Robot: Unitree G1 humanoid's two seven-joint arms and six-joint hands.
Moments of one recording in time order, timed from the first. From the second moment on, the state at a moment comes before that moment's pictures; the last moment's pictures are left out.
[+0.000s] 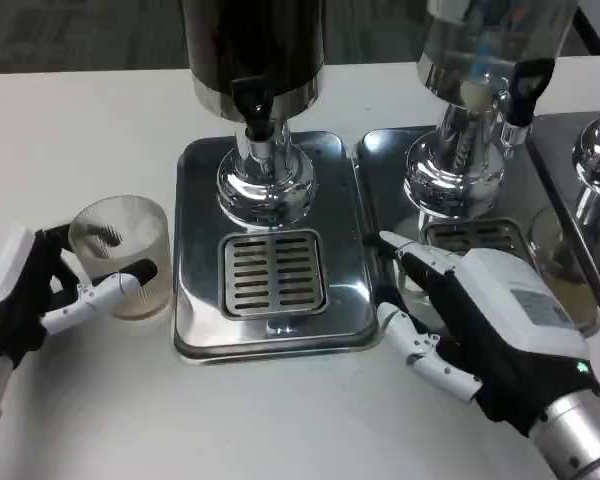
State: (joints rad) left arm -0.45 0.60 -0.24 1.26 0.48 -0.77 0.45; right arm 0.23 -0.28 0.25 -0.48 -0.78 0.09 0.20
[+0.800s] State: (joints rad) left arm -0.42 0.64 -0.17 1.20 0.48 -0.87 0.46; right arm 0.22 -0.28 0.26 -0.46 -0.76 0.08 0.17
